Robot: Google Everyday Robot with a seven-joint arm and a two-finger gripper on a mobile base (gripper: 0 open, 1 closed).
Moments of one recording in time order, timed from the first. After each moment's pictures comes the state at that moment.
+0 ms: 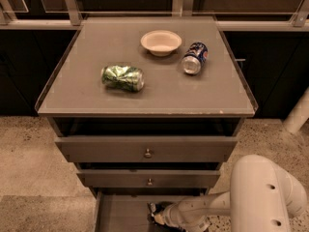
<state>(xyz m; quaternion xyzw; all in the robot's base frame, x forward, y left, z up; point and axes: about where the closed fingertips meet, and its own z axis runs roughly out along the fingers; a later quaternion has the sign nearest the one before) 0.465 -0.057 0.152 -0.24 0.93 0.18 0.20</state>
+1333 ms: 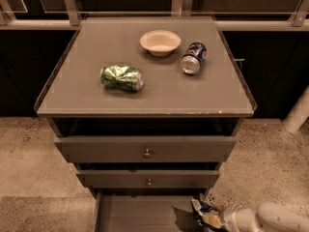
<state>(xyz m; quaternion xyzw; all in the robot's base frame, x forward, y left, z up) 0.415 -0.229 0.331 -0.25 0.89 0.26 0.27</state>
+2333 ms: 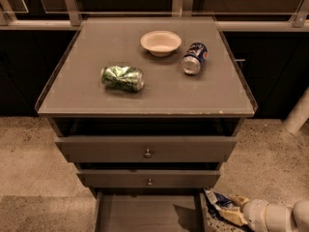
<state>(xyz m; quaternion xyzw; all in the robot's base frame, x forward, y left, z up) 0.398 -0.275 0.441 -0.28 0.86 0.27 0.34</state>
